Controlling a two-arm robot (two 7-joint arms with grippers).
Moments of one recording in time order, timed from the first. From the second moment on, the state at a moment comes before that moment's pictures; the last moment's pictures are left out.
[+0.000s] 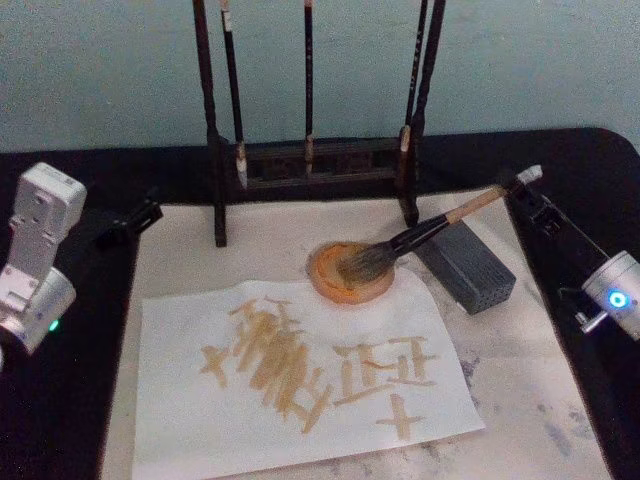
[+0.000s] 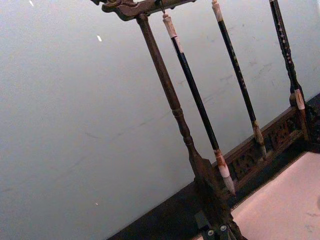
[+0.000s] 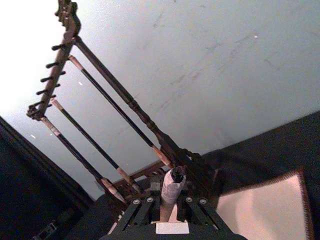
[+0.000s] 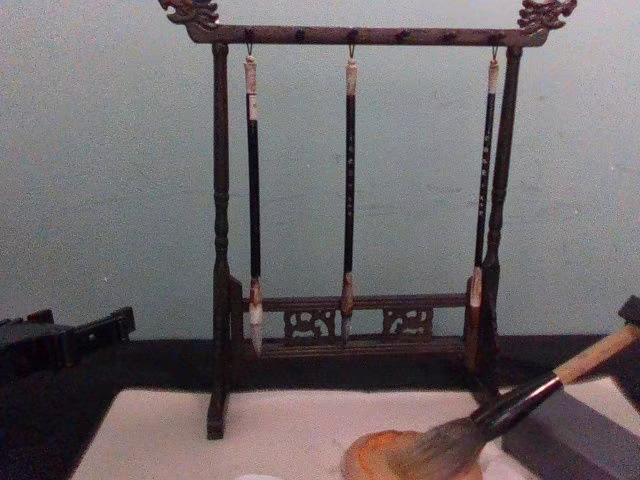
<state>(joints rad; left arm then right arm) -0.20 0.60 0.45 -1.41 -0.25 -0.12 0.03 0.35 0.40 -0.25 -0.93 1.15 0.06 0.78</state>
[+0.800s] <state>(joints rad) -0.20 0.60 0.45 -1.41 -0.25 -0.12 0.03 0.31 0.47 -0.34 -1.21 1.08 0.03 0.70</state>
